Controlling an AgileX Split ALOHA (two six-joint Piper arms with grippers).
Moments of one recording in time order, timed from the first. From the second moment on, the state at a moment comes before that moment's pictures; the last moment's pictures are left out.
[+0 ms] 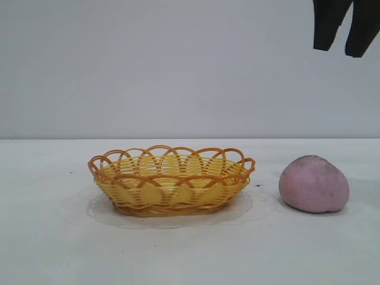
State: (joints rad) left arm -0.05 -0.02 -0.49 0.05 1.13 -0.04; right arm 0.27 1.72 -1.40 0.24 1.15 -0.25
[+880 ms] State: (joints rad) left arm -0.05 -0.02 -0.49 0.05 1.13 -0.04; right arm 0.40 1.95 -1.40 0.16 1.21 -0.17
